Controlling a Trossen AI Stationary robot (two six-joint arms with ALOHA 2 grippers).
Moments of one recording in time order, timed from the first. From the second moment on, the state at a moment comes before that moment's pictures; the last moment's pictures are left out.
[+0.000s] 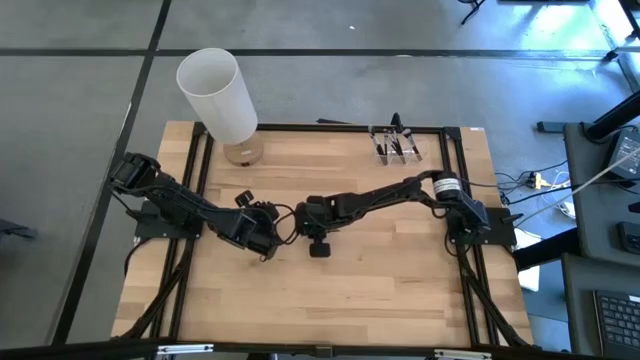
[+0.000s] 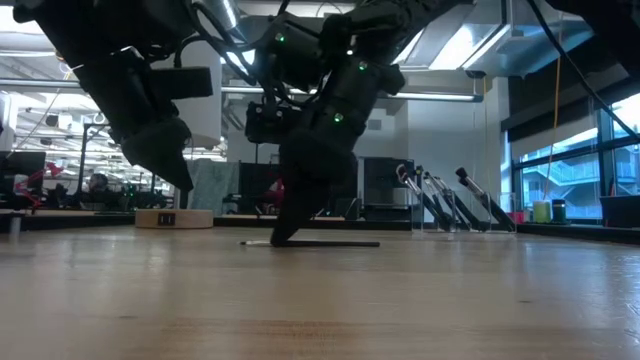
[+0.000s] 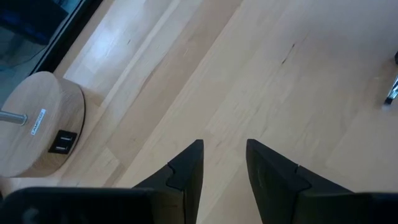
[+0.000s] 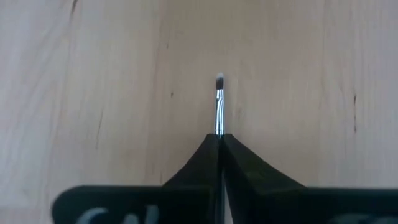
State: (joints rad) left arm -0.35 1.53 0.79 -0.68 -0.77 -0.84; right arm 0.06 2.21 1.55 -0.46 0.02 -0.06
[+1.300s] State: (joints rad) left arm -0.36 1.53 0.79 -0.76 -0.73 -0.91; right arm 0.04 1.96 1.53 -0.82 0.03 0.08
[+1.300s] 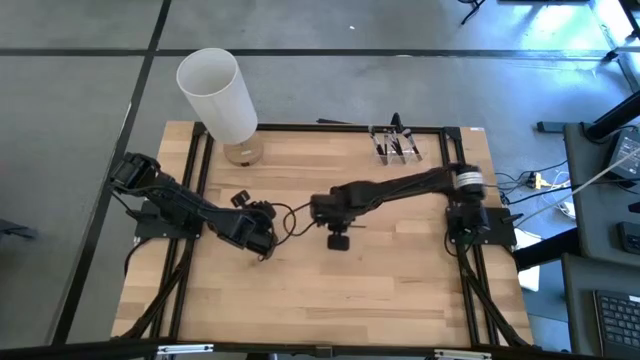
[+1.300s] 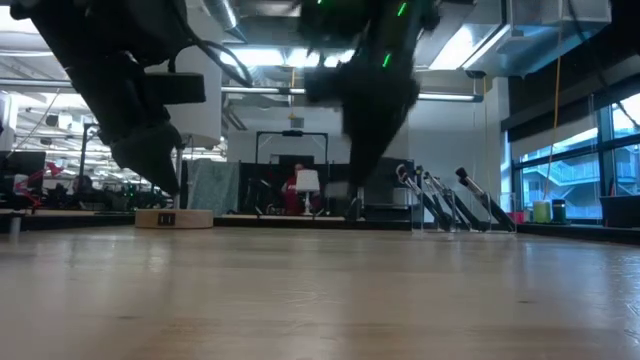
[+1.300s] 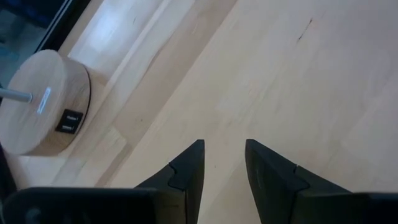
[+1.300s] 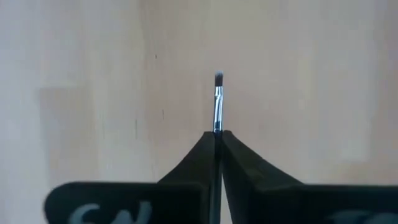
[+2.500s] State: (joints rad) left arm -0.38 1.53 0.79 -0.75 -0.85 -0.96; right arm -0.55 1.01 0.28 0.69 0.41 -0.27
